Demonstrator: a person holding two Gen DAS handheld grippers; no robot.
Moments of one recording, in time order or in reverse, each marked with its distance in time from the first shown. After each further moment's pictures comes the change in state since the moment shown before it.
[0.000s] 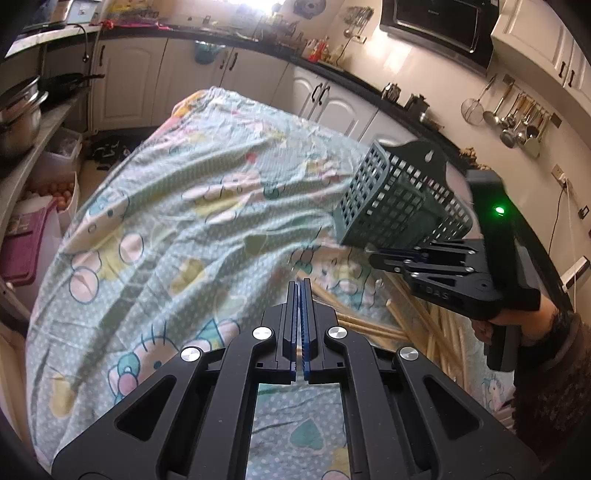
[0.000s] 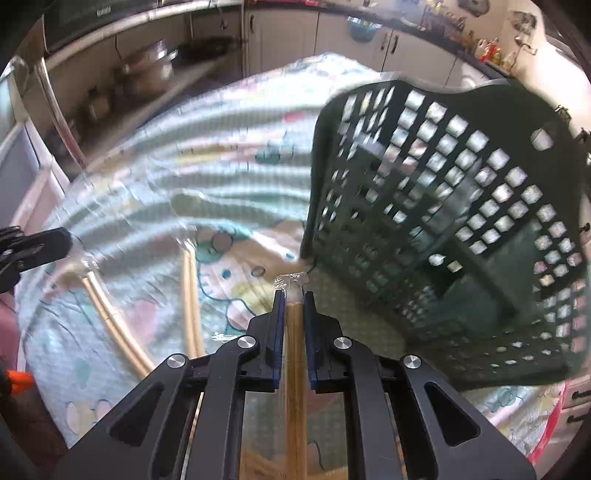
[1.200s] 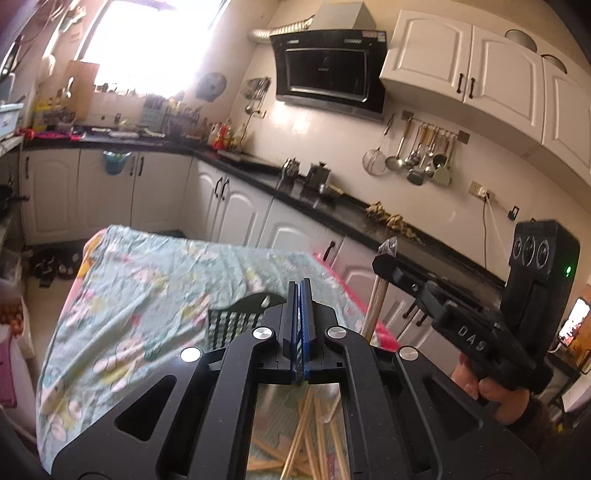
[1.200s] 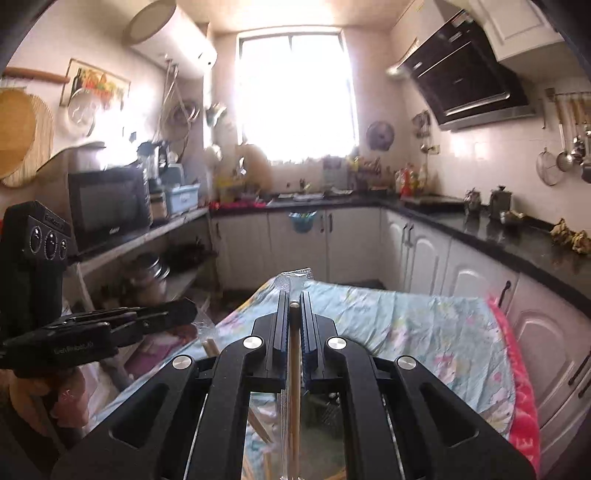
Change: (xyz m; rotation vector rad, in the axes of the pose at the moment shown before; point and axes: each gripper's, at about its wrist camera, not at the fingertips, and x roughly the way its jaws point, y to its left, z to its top) left arm -0.067 -0.160 0.111 0.233 -0.288 -0.247; right arm -0.253 -0.073 -0.028 0.239 -0.756 -0.084
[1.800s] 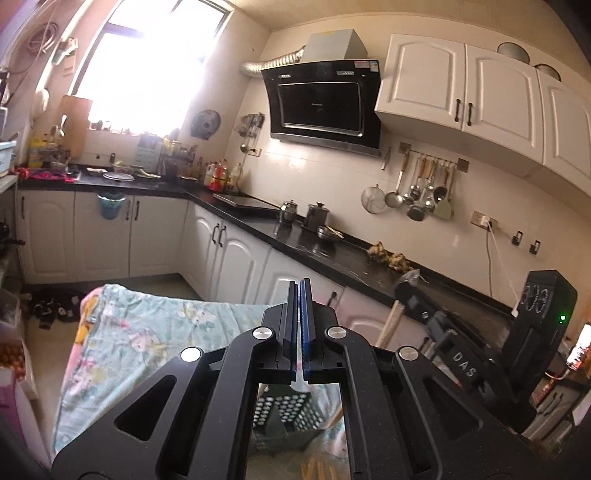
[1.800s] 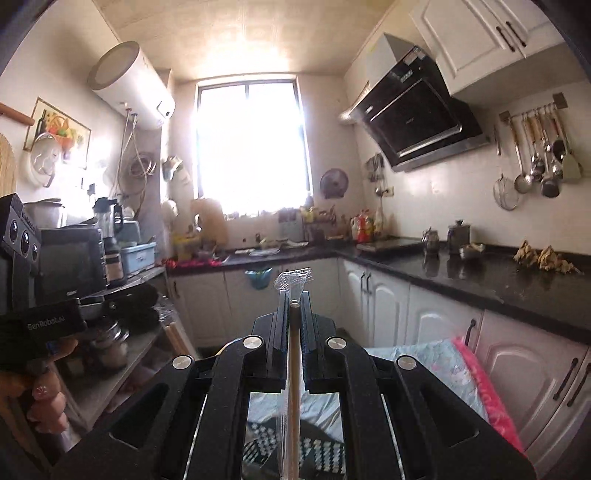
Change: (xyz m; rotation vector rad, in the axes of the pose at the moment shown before) left arm 0.023 -0.005 0.079 0.041 -0.128 0.021; right arm 0.011 -0.049 0.043 0.045 -0.201 -0.157
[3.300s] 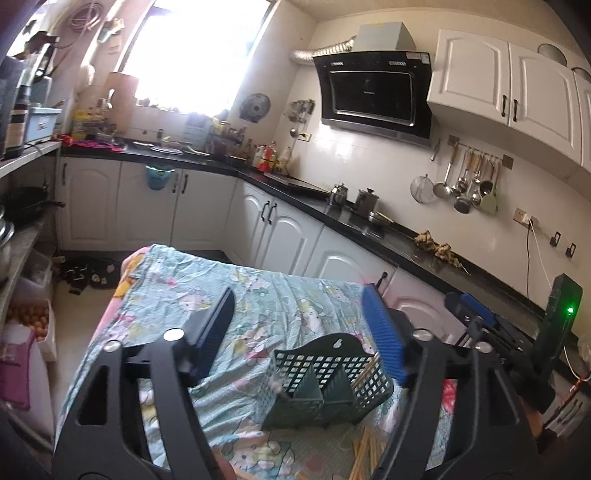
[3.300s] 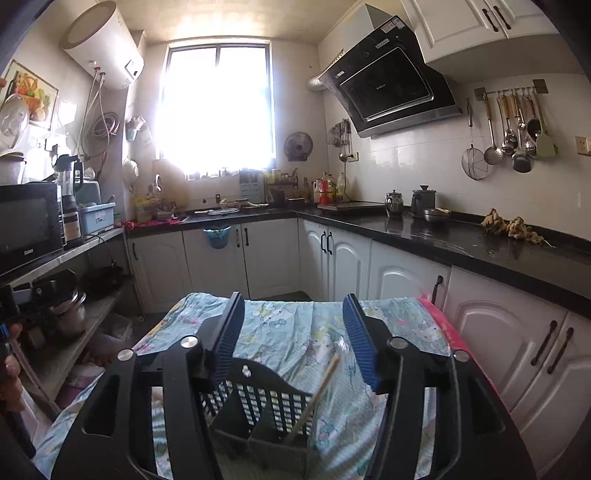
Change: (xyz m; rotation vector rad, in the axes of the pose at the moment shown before) left arm -0.017 0.063 -0.070 -0.083 0.031 0.163; right arm 0.009 -0.008 -0.081 -0.021 0.159 -0.154
